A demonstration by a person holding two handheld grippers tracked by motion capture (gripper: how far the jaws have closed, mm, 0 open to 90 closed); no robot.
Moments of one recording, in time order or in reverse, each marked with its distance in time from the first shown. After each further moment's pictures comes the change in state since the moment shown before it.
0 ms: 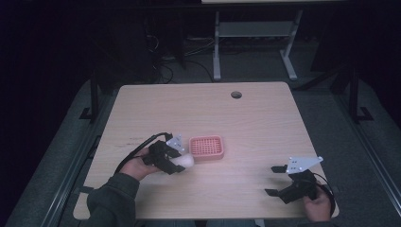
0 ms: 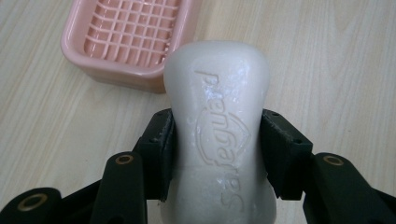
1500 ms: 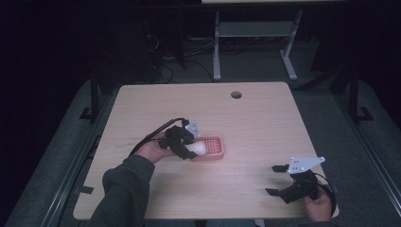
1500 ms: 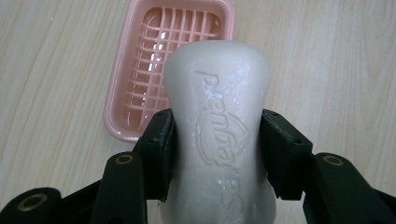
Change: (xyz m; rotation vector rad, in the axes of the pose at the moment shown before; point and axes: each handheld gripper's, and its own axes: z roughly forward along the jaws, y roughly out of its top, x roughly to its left) left arm 0.028 0.054 0.012 0.043 0.002 0.058; right arm 0.000 -0.001 -0.003 -0.020 -0.005 -0.005
